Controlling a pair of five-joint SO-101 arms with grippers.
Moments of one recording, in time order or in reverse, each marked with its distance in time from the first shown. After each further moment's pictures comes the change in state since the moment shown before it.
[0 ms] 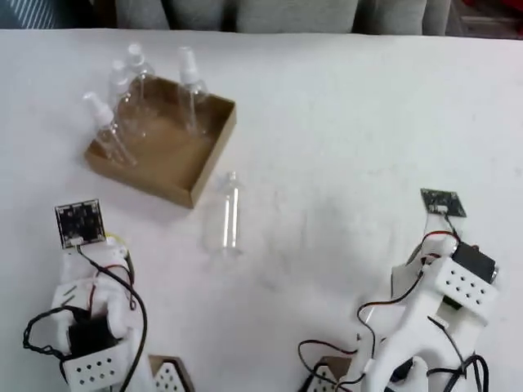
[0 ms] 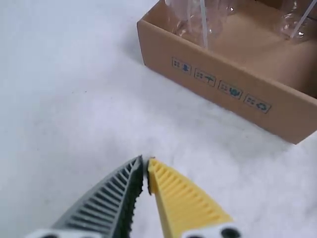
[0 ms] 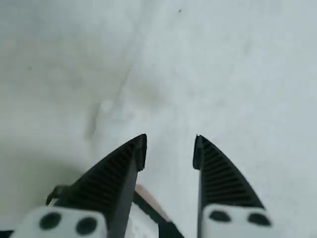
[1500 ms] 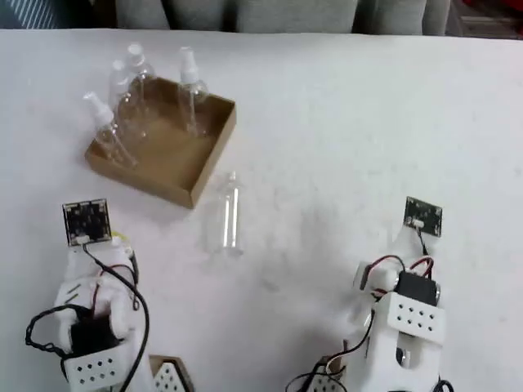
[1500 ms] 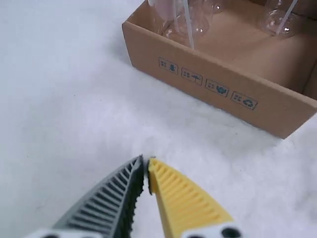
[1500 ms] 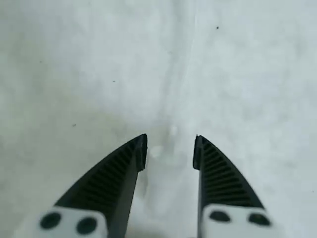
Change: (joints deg) left arm 2.4 0.0 0.0 0.0 0.0; right arm -16.4 -18.4 20.6 -14.9 -31.4
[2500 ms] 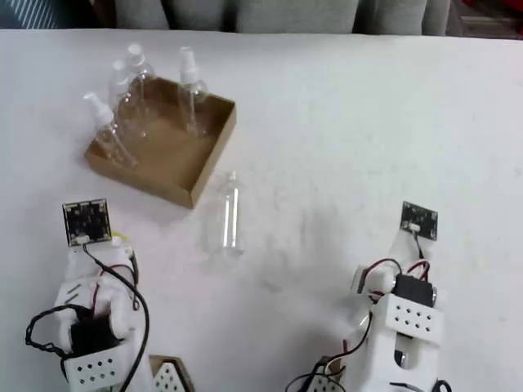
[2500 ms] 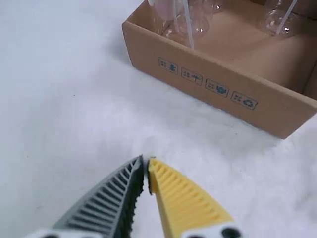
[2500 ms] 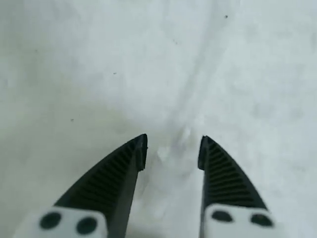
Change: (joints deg) left arm 0.1 0.0 0.0 0.0 0.0; right arm -2.1 0.1 2.7 -2.0 0.4
